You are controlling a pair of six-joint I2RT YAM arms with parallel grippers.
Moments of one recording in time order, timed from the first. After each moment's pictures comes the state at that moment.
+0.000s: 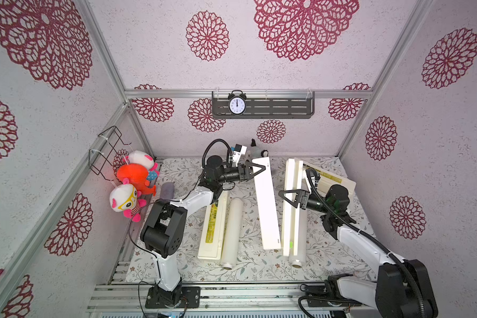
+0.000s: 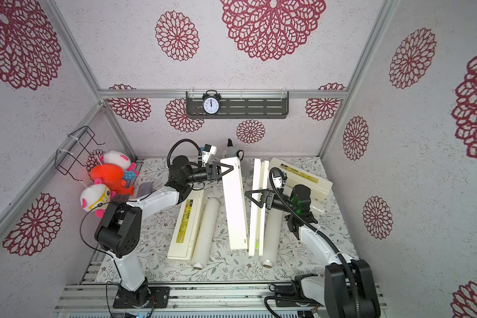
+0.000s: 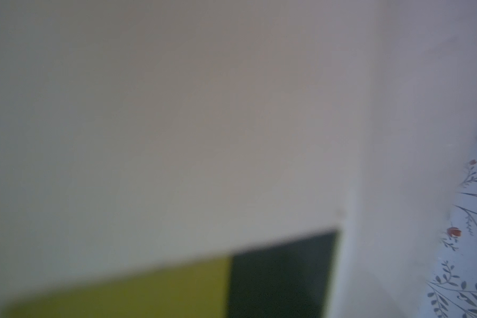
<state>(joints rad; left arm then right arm) -0.43 1.88 1.28 0.74 0.96 -1.09 0.20 1.18 0.65 0.52 -1.02 0.85</state>
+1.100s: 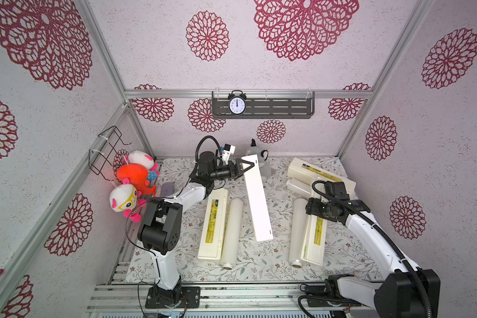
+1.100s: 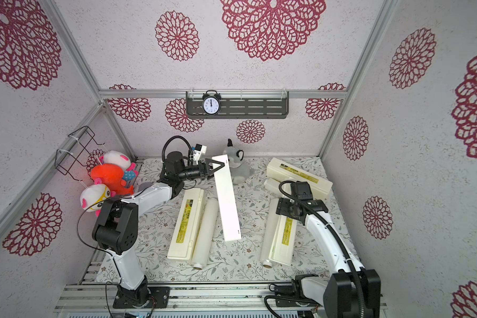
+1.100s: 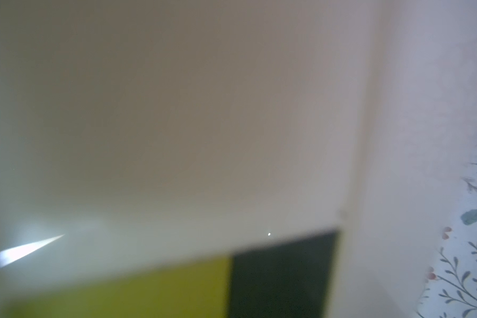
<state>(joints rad) -0.31 1.90 1.31 0.55 0.97 -1.01 0.18 1.22 0.96 -0.76 0.01 0.40</state>
